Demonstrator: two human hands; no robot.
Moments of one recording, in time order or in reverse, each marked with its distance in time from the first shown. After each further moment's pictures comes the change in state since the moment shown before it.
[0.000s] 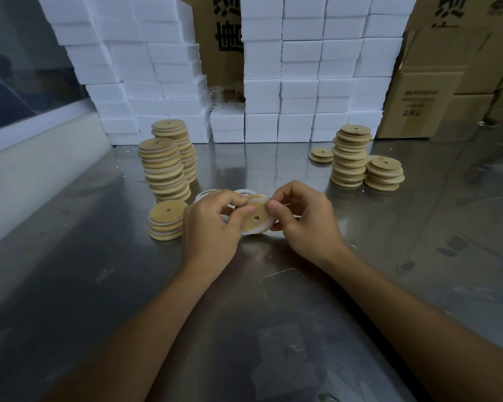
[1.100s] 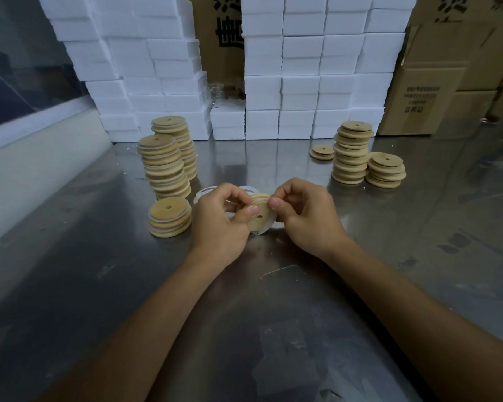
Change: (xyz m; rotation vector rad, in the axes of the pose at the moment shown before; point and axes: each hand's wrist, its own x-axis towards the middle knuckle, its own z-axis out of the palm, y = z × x) left_hand 0.001 0.015 0.004 -0.124 -0.094 -0.281; right_hand 0.004 -0.002 -0.001 -0.019 -0.030 0.076
